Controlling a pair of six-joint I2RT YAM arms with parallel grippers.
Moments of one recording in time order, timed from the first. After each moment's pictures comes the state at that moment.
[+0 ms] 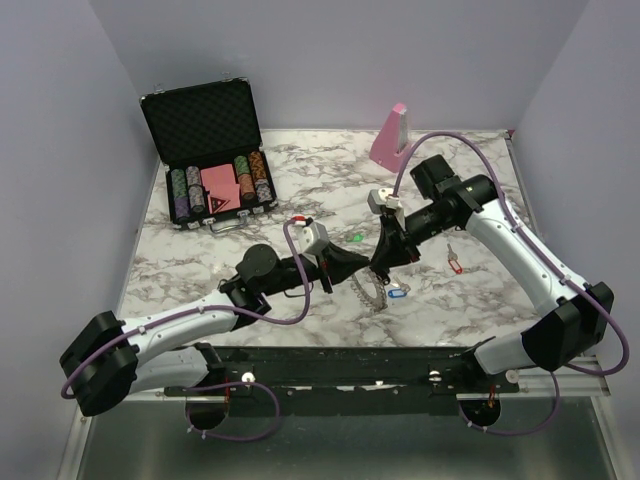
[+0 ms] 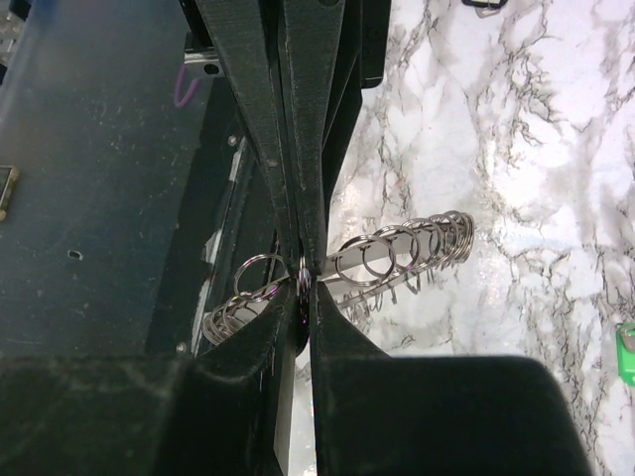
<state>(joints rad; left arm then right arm) -0.91 1.11 0.57 0.72 0.37 -0.26 0.48 1.43 1.40 -1.22 -1.10 -0.96</state>
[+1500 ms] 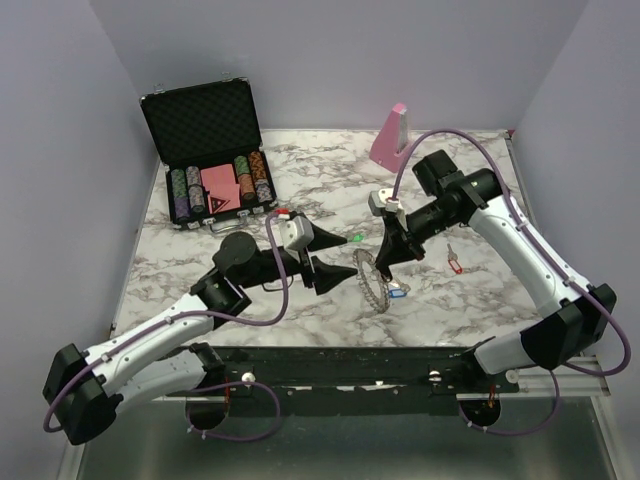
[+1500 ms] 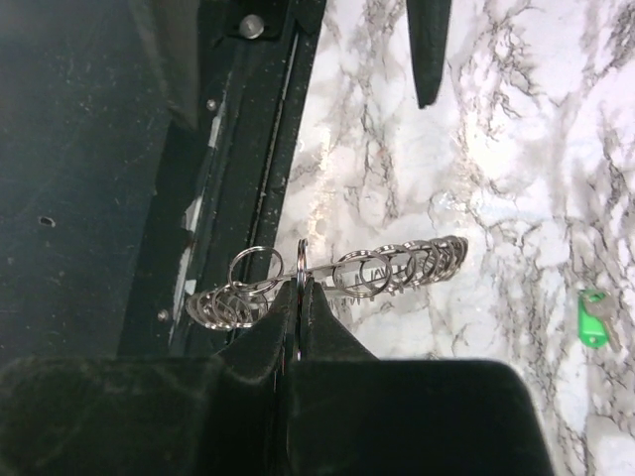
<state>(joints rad) -0.82 0.93 0.59 0.50 0.48 -0.20 0.48 1.44 1.47 -1.31 -1.03 -1.03</state>
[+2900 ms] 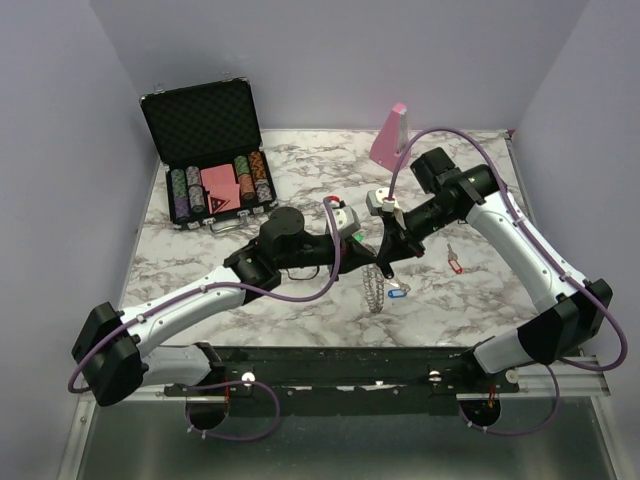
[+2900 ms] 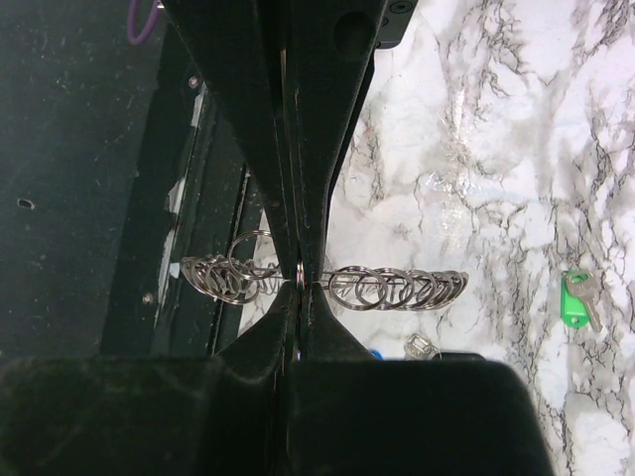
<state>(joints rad) -0.88 1.21 0.87 0.22 0.54 -0.11 0.48 1.47 1.52 -1.34 -0.96 -1.07</state>
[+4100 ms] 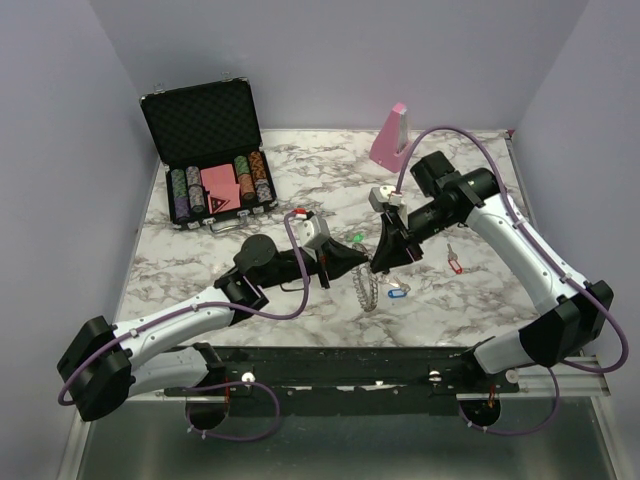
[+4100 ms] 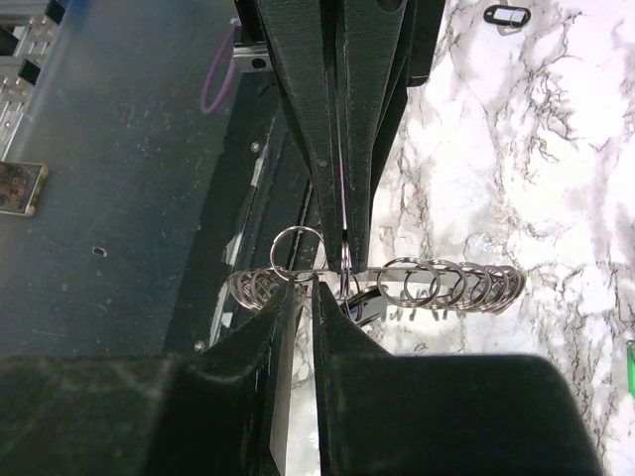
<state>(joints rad) -0.88 1.09 0.62 0.62 0.43 -0.25 0.48 1.46 1.48 -1.33 -1.14 -1.02</state>
